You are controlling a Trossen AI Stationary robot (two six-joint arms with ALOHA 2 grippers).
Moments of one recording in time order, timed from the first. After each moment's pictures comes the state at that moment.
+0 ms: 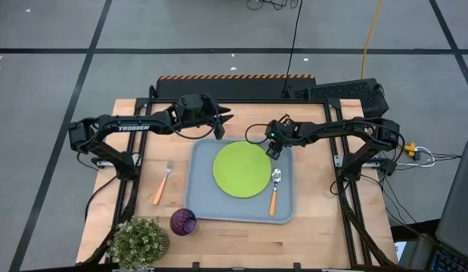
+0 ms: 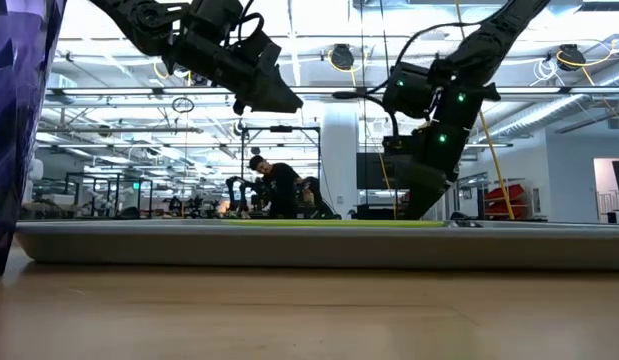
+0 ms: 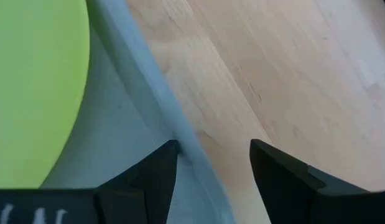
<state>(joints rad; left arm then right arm) 0.40 1.47 0.92 0.23 0.03 0.00 -0.35 1.58 0.77 -0.34 0.26 0.13</state>
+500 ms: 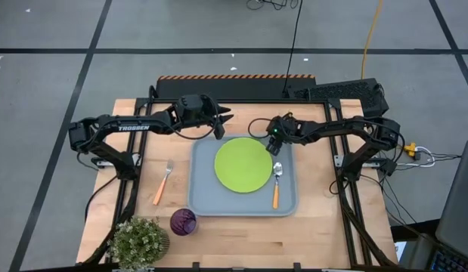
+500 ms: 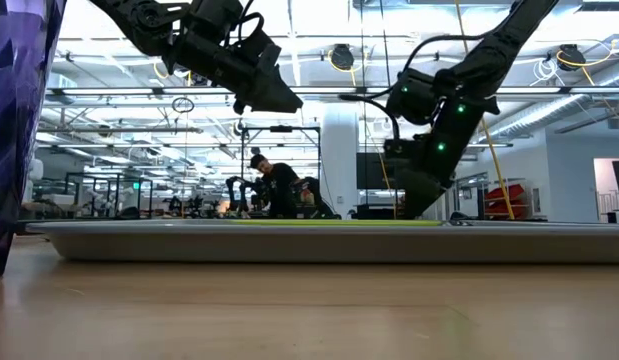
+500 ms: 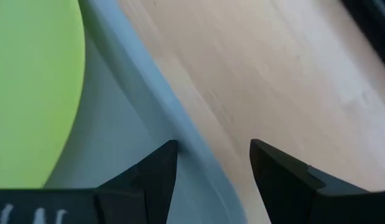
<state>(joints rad) 0.40 1.47 0.92 0.23 0.03 0.01 -0.41 1.58 0.71 -0.17 0.26 0.05</state>
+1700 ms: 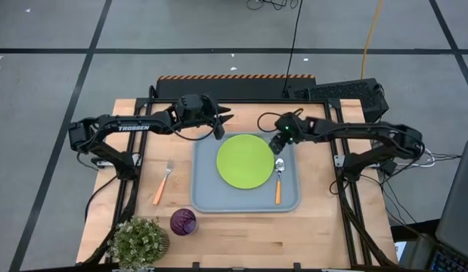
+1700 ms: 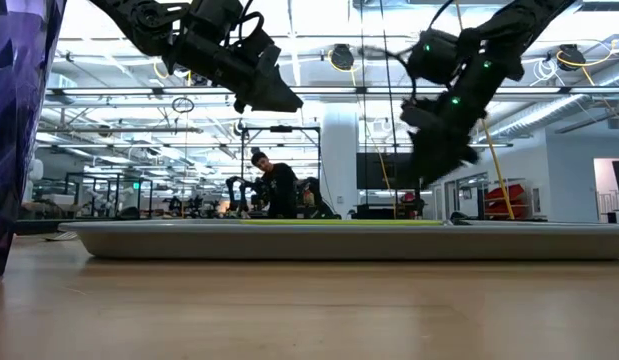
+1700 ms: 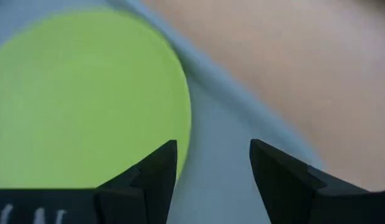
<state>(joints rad) 0.40 1.47 0.92 0.24 0.03 0.04 -0.39 1.32 0.71 -0.36 0.07 0.41</state>
